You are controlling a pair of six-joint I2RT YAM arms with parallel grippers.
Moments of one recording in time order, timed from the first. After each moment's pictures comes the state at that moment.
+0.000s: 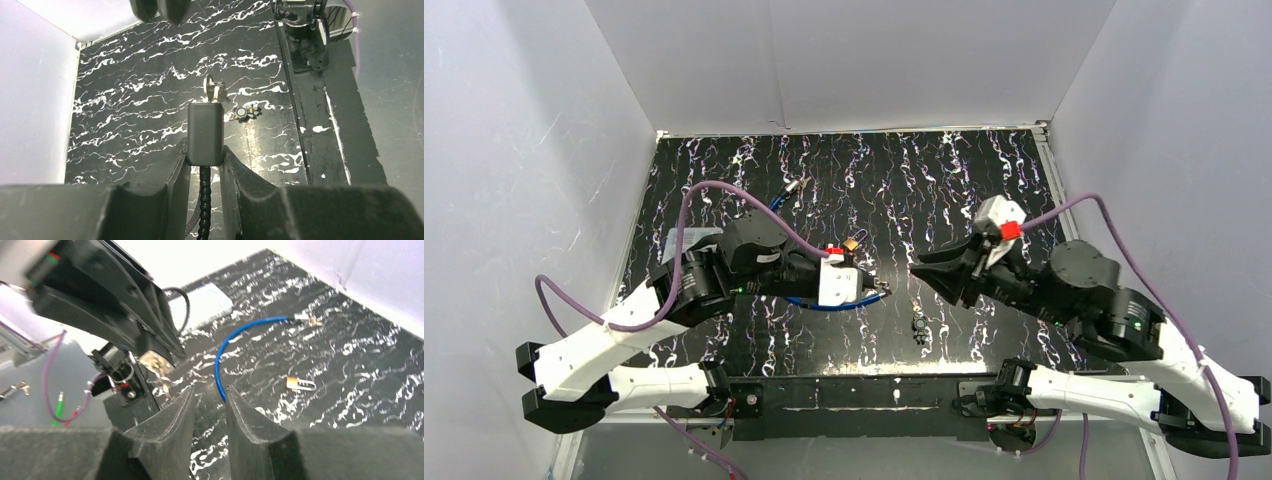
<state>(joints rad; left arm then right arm) -1.11 1.04 1.35 -0.72 0.33 0.59 1.19 0.69 1.17 -0.56 0.11 0.12</state>
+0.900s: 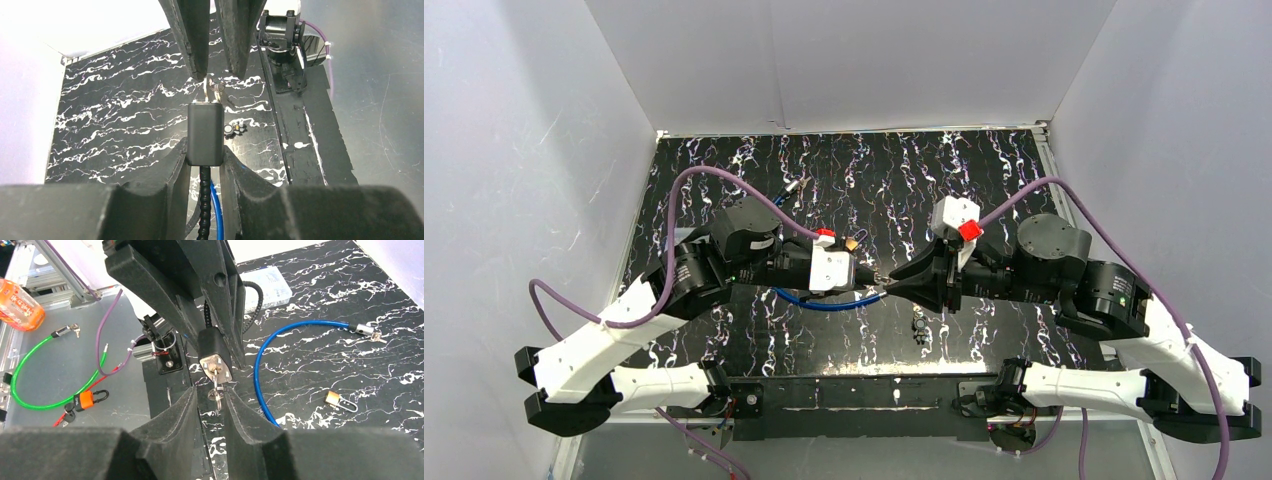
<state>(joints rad) -1.04 1.06 1.40 -0.71 0.48 0.52 1.19 0.88 1.39 -0.68 -0.20 0.05</state>
